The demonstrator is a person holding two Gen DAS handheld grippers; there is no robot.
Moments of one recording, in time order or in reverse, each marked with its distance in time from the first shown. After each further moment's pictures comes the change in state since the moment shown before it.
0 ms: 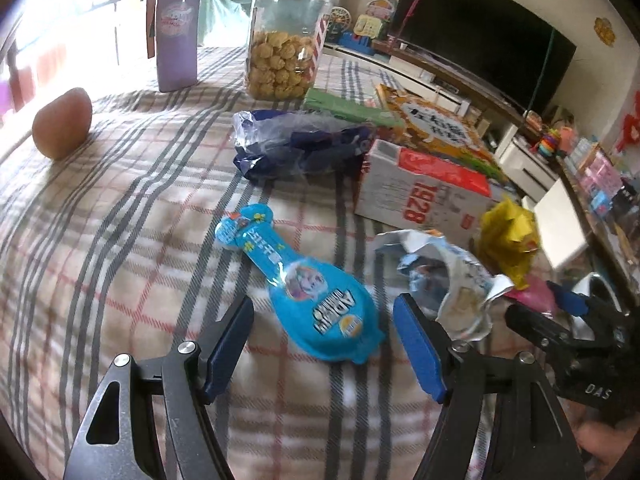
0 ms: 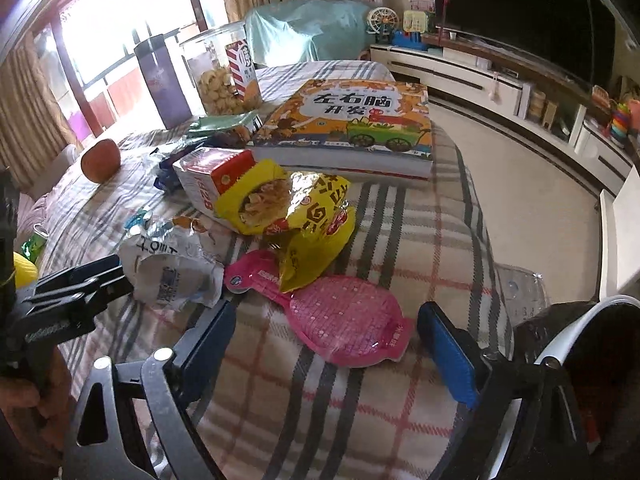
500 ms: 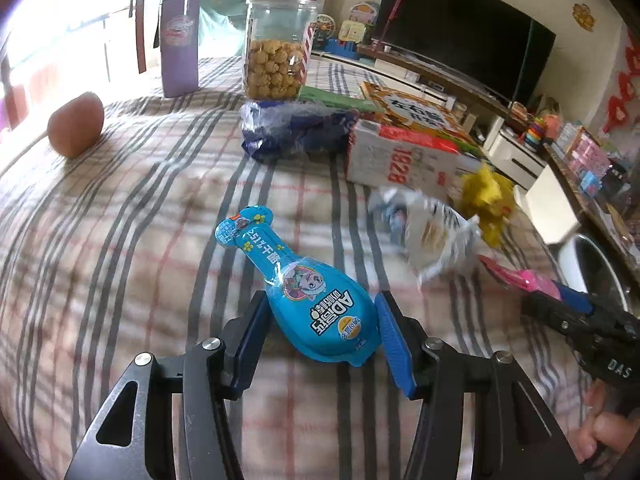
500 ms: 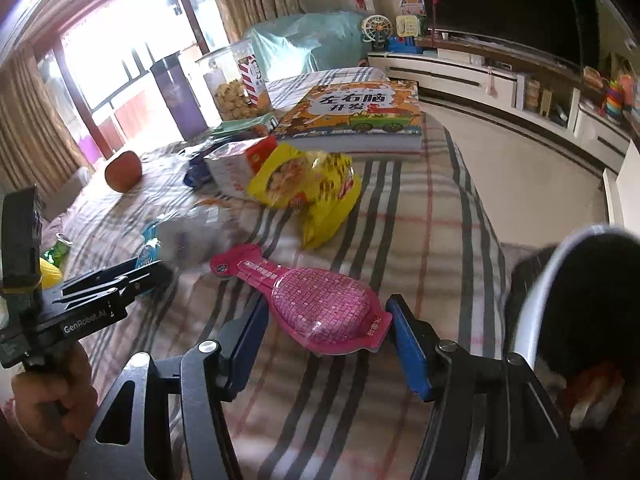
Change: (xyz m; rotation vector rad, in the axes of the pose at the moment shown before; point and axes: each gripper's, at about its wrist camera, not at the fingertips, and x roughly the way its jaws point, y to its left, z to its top) left arm -0.039 0.008 -0.041 0.055 -0.027 -0.036; right arm -0.041 0.002 -0.046 0.087 -0.061 0.061
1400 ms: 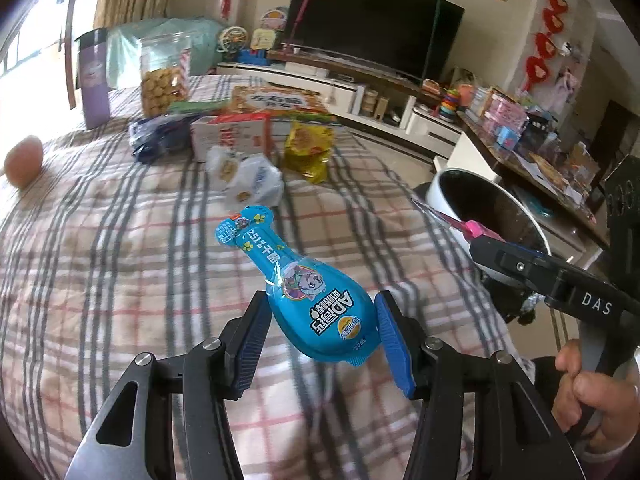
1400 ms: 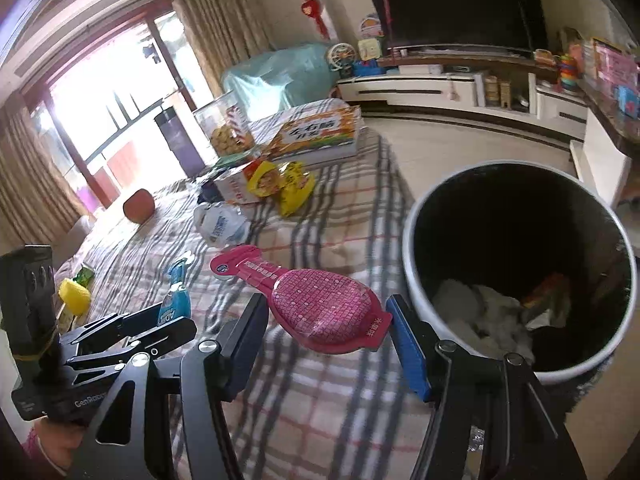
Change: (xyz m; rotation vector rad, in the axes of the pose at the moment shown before) left arm -0.065 -0.072 -0.052 0.192 -0.015 -0.202; right arm -0.092 -0.032 -0.049 0.140 -0.128 -0.023
